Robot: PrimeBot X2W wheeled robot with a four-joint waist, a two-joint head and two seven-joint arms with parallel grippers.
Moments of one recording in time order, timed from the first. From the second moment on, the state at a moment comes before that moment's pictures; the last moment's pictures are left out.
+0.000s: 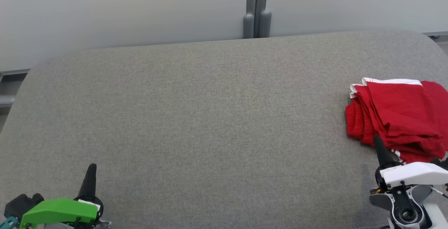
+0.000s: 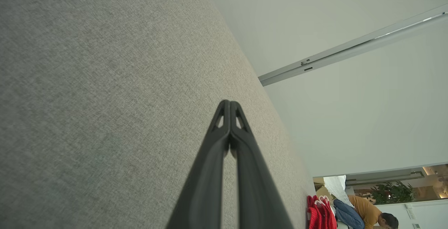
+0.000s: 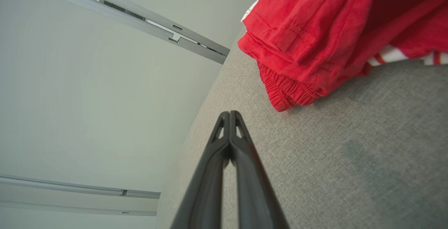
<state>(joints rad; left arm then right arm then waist) 0.02 0.11 -0.03 0.25 -1.26 -0.03 -0.02 -0.01 -0.11 0.00 0.29 1.15 0.03 -0.02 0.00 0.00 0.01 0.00</state>
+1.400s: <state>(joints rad) -0.06 0.05 0.07 0.28 -1.61 -0.12 0.10 -0.06 -0.04 -0.13 0.29 1.60 0.12 0.11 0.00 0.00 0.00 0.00</state>
